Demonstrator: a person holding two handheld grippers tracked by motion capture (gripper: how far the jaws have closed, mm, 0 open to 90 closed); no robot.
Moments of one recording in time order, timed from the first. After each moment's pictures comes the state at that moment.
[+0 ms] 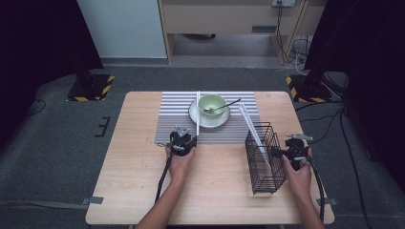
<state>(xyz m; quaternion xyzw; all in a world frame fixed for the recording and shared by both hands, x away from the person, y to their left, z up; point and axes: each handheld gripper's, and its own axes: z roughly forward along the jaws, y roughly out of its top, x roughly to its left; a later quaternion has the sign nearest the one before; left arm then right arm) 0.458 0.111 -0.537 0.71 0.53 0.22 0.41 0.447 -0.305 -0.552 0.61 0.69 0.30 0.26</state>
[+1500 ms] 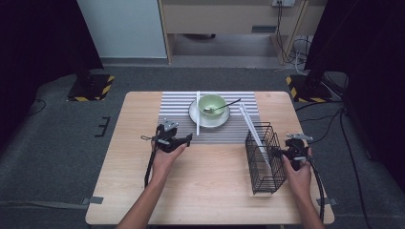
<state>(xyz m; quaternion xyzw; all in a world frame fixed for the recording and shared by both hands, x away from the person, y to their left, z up) 0.449 0.154 -0.487 0.74 0.48 0.21 0.42 0.447 -0.305 -0.552 0.61 0.69 0.30 0.26</state>
